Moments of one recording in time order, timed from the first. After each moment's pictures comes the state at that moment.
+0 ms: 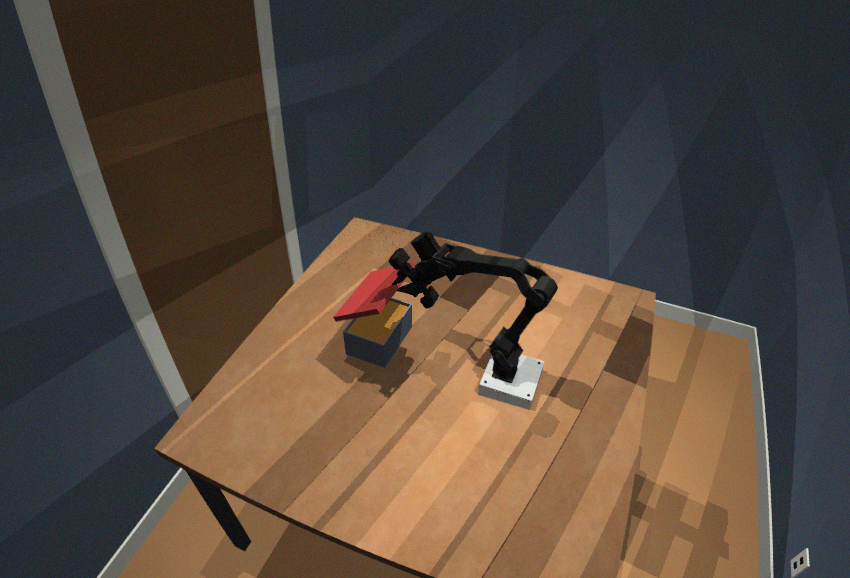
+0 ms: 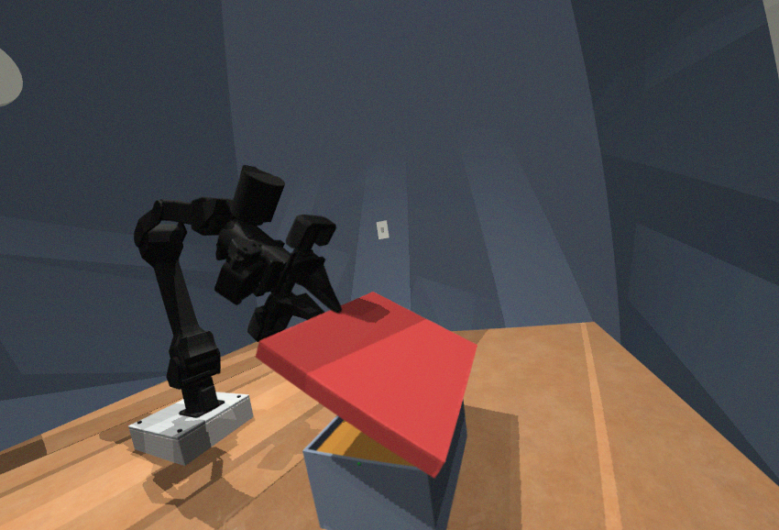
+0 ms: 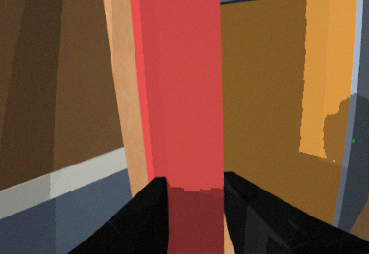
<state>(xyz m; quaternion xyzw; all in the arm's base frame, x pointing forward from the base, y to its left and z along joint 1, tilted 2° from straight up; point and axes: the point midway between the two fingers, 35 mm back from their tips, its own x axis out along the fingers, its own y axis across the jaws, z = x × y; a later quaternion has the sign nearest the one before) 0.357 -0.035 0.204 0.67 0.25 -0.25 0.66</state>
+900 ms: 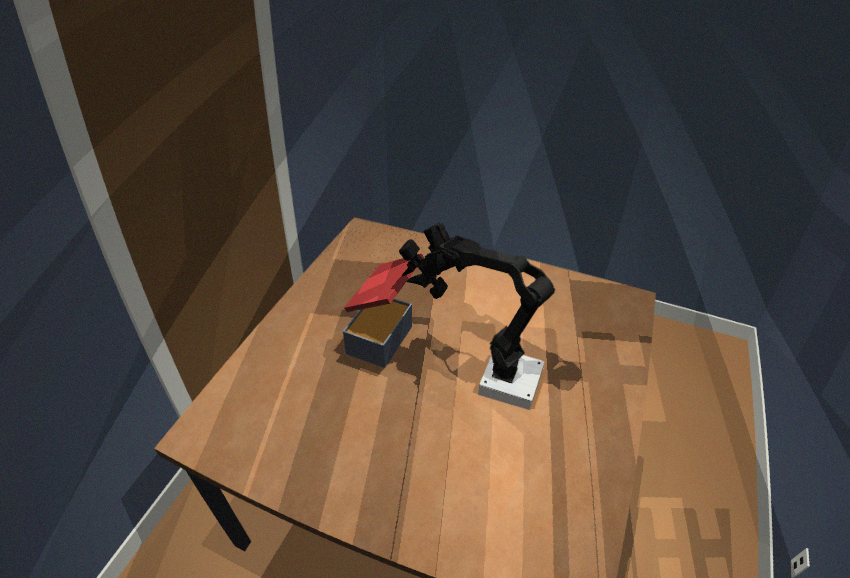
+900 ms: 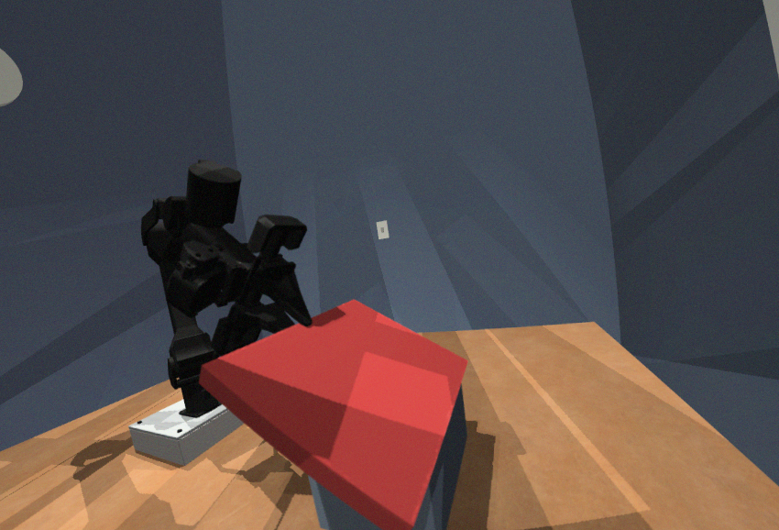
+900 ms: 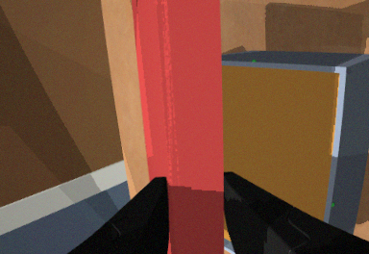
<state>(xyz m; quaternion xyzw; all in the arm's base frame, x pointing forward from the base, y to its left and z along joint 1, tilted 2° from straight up) 0.349 -0.087 0.201 0.67 0.25 -0.25 0.66</state>
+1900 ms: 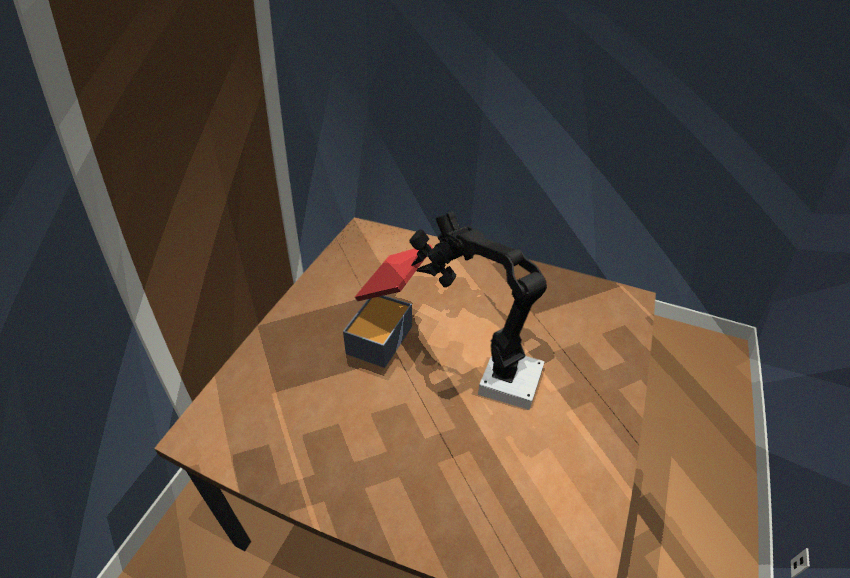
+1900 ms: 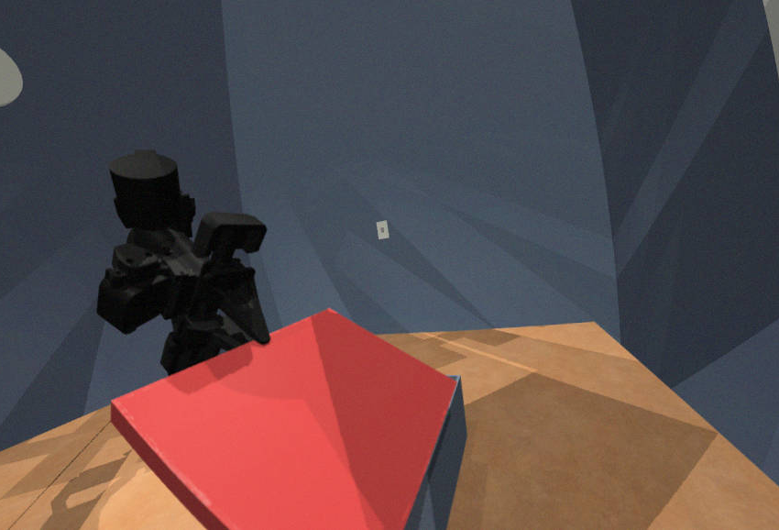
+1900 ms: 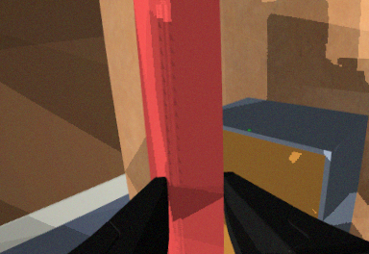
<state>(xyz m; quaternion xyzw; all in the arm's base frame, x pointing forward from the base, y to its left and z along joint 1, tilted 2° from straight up) 0.344 -0.147 0.201 0.67 0.25 -0.25 0.66</state>
